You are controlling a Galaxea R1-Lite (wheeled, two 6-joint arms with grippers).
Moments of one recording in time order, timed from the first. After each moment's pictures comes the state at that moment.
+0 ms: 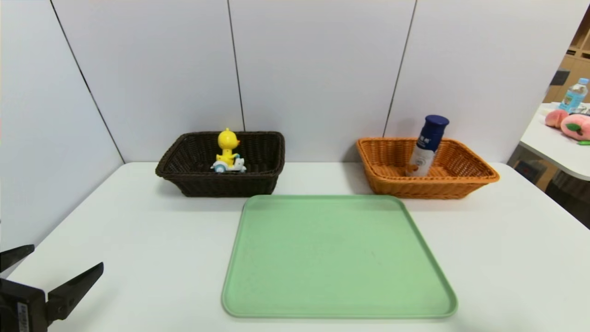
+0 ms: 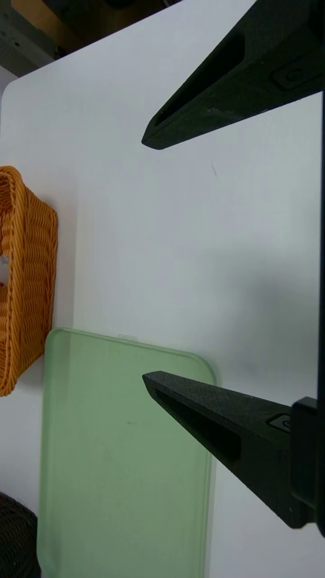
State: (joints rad) left arm -0.26 0.80 -0.42 -0.05 0.24 0.07; right arm 0.01 0.63 -0.59 0.26 0.03 -0.03
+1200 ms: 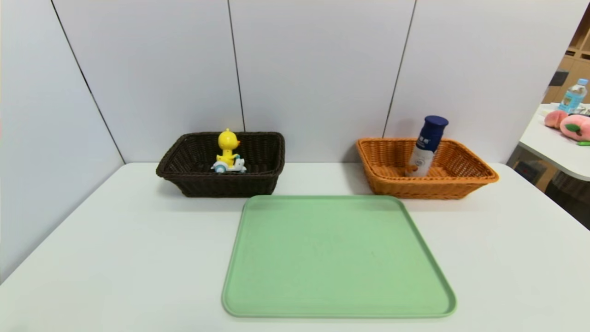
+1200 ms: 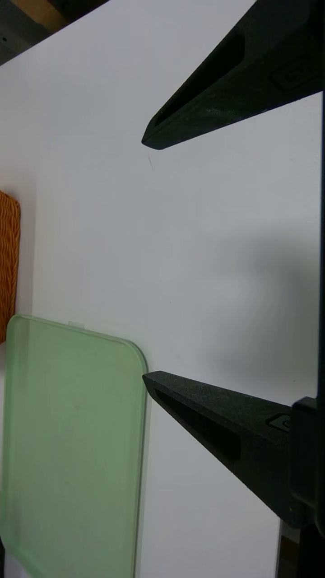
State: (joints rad) left arm -0.08 0.36 -0.16 0.02 0.15 0.15; right arm -0.01 0.27 -0.51 0.48 0.08 -0.03
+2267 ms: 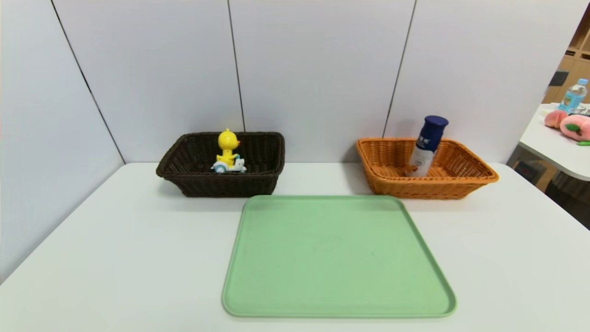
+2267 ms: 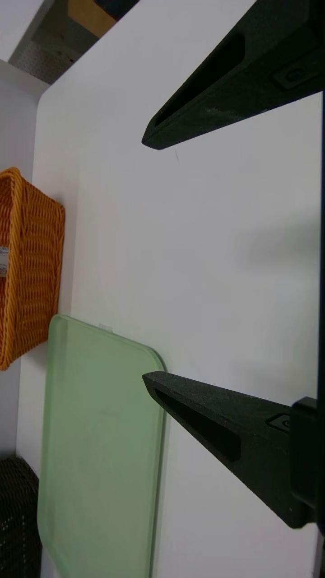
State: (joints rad) left arm -0.01 0.05 -0.01 0.01 -0.04 0.15; right arm 0.00 0.01 -0.17 0.18 0.06 -0.05
